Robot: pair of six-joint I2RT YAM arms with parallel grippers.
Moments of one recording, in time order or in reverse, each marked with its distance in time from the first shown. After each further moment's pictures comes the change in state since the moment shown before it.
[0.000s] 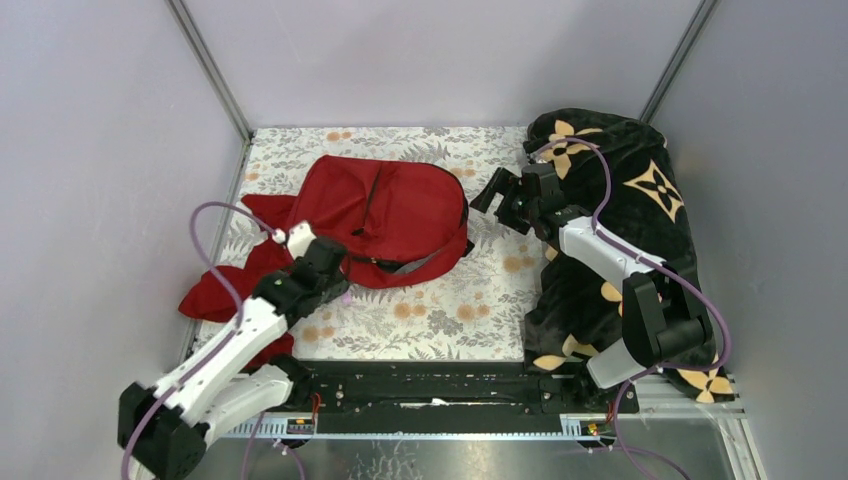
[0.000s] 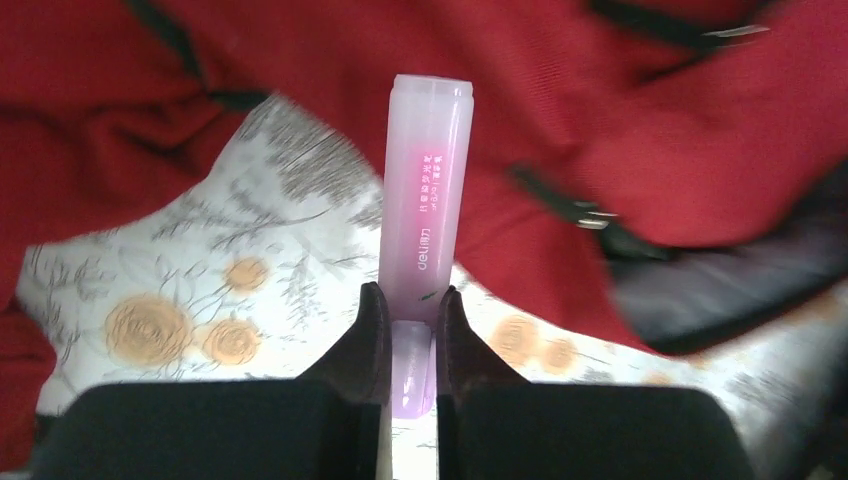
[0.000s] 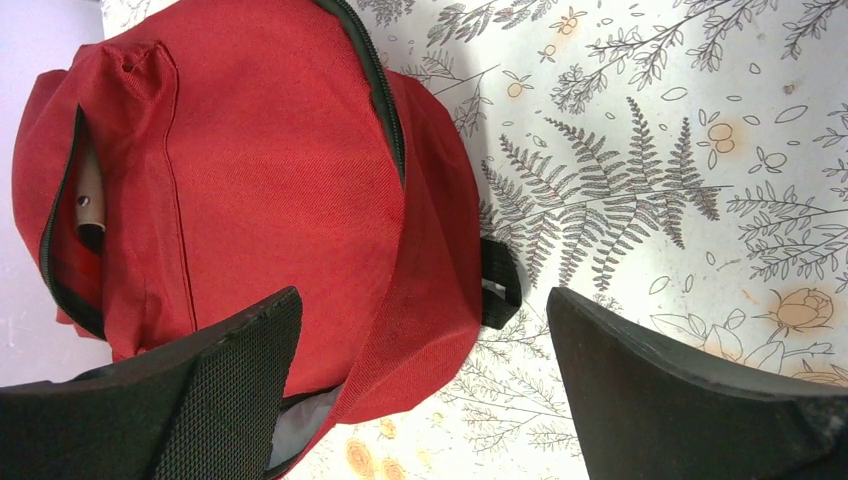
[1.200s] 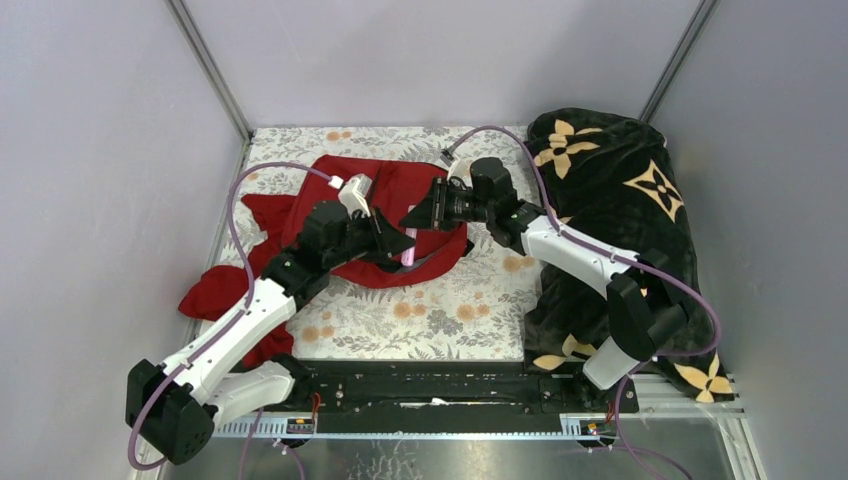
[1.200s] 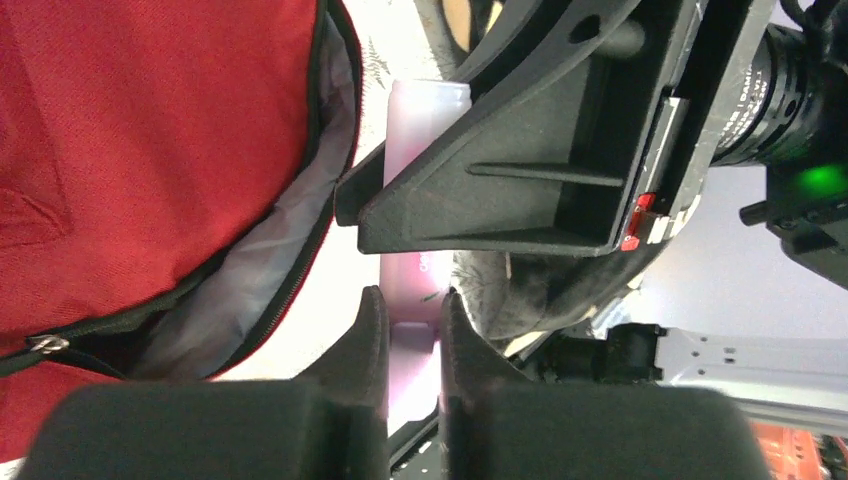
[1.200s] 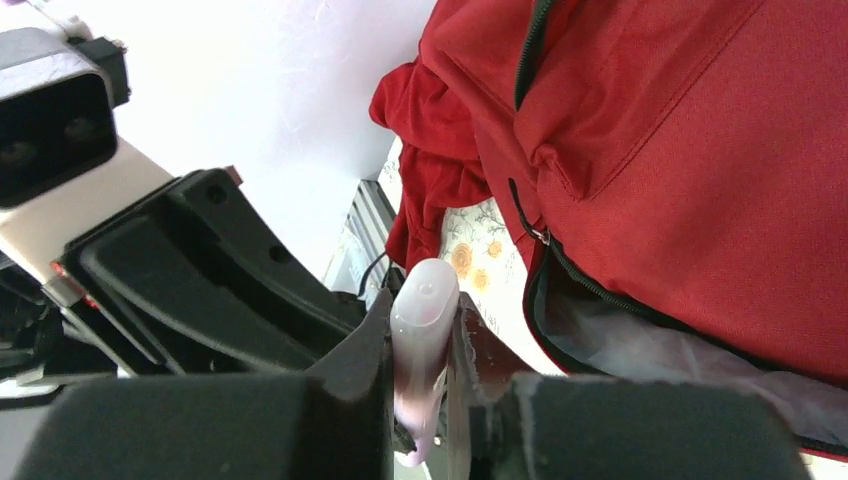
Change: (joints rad) left arm -0.005 0.074 0.161 0.567 0.668 0.280; right arm 0.277 0.074 0.162 0.225 -0.494 0.048
